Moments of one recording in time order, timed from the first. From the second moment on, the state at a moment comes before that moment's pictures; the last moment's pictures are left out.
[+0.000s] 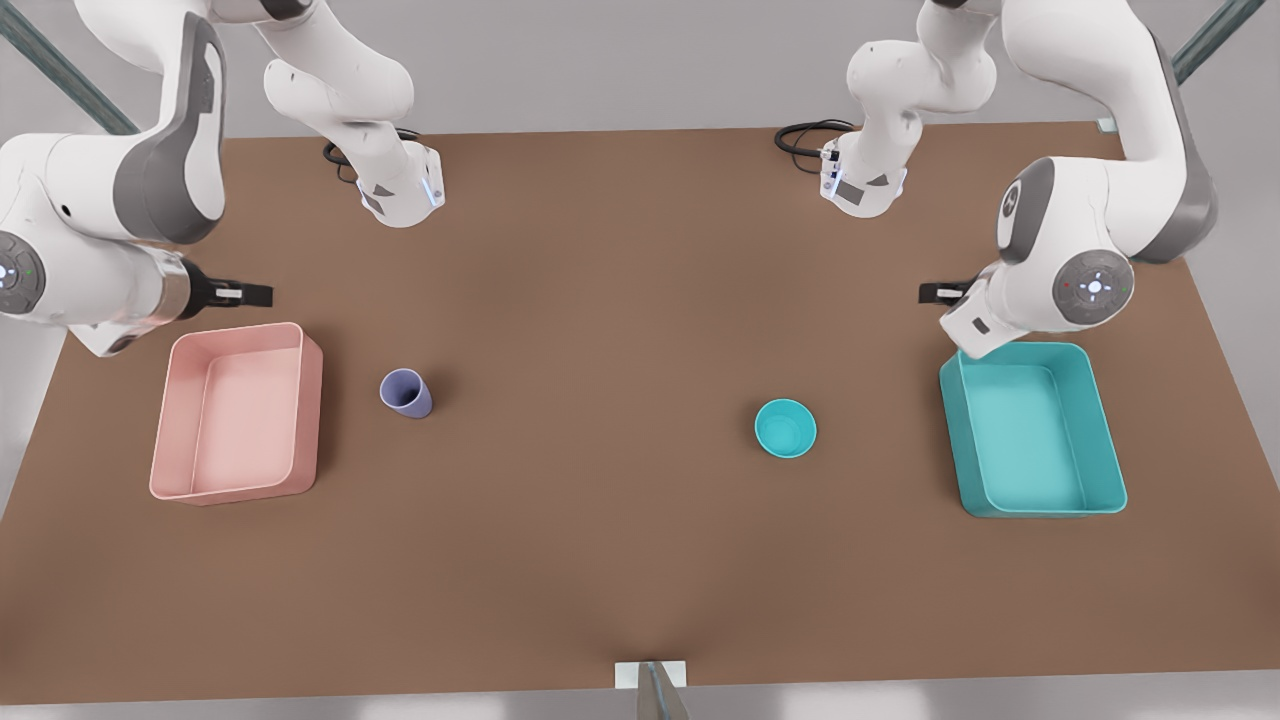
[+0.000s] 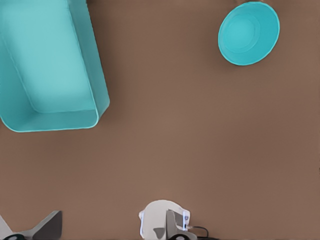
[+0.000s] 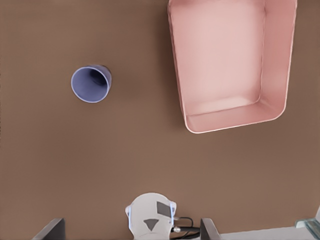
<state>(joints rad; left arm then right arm) -0.21 0.14 0.06 -1.60 0.07 1.31 -0.02 -0.05 0.11 0.02 -1.49 -0.04 1.20 0.05</state>
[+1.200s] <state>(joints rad) -0.24 0.62 0.06 -1.72 -0.44 2.11 0.15 0.05 0.20 0.03 -2.28 0.02 2.39 0.07</state>
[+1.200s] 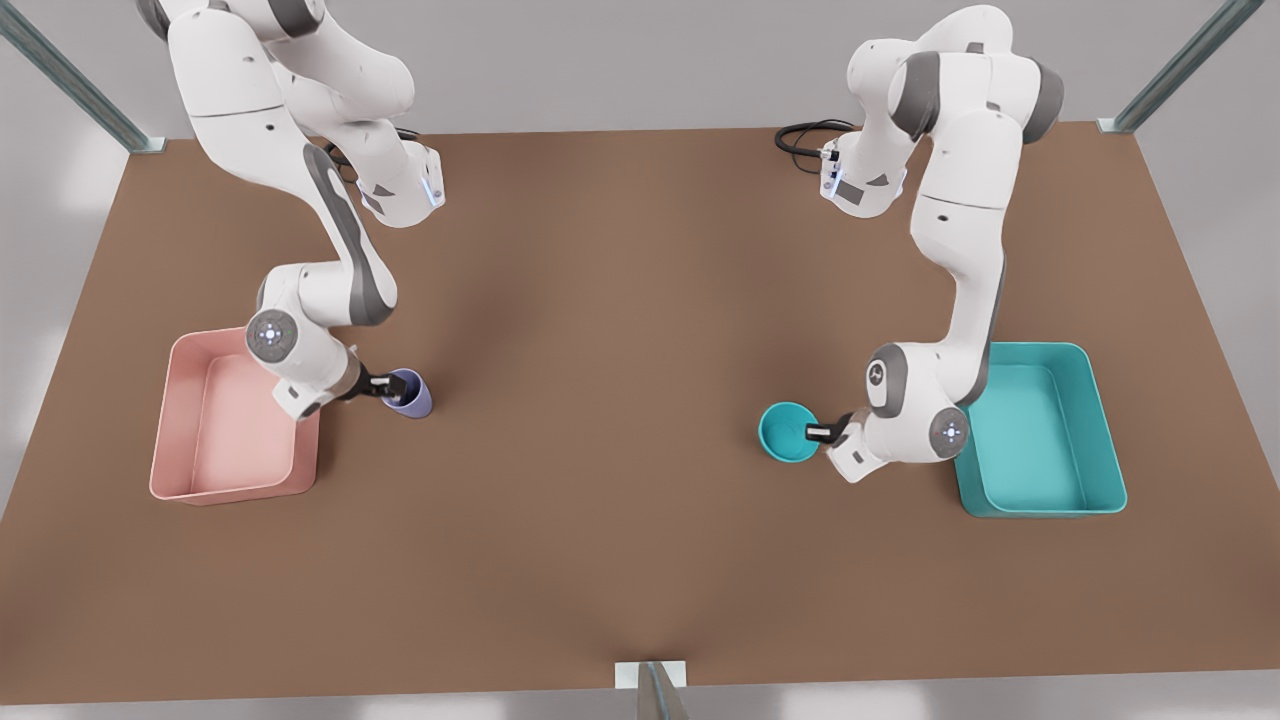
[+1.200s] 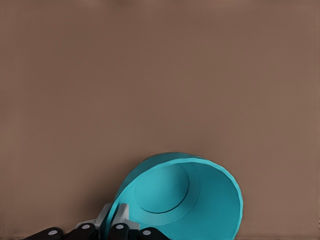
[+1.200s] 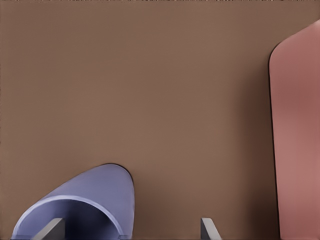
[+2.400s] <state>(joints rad) -0.09 0.16 0.00 -1.49 0.07 1.68 0.21 -0.21 0.43 -0.13 -1.77 0.16 2.05 -0.26</state>
